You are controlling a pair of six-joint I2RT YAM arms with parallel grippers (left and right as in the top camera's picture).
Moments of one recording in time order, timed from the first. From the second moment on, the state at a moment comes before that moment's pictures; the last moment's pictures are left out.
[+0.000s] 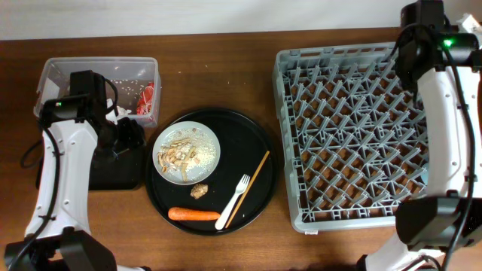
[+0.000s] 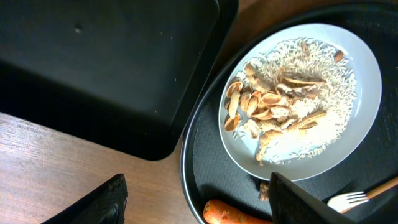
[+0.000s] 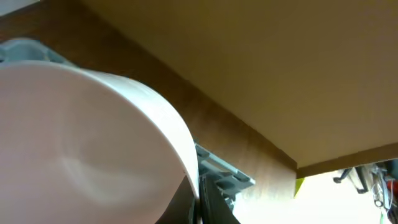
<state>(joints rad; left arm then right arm) 0.14 1.61 1.42 -1.24 0.03 -0.28 -0.09 1.83 1.98 -1.35 1.01 0.61</state>
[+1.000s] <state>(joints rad) 0.14 1.61 1.42 -1.23 0.04 -0.28 -0.01 2.12 1.73 -1.13 0.92 0.35</state>
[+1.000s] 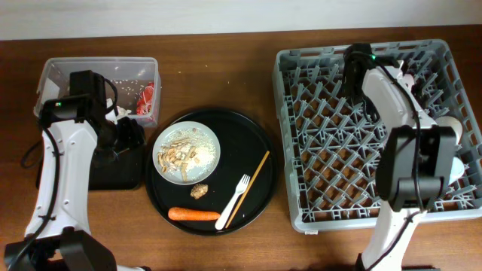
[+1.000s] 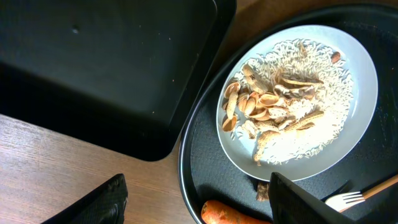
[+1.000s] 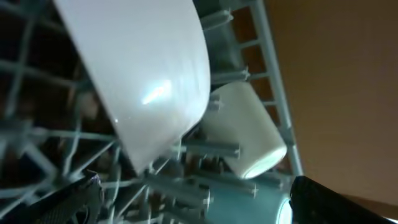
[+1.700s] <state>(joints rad) -0.48 1.91 1.31 -0.99 0.02 -0.29 0.06 1.61 1.72 -1.49 -0.13 0.10</state>
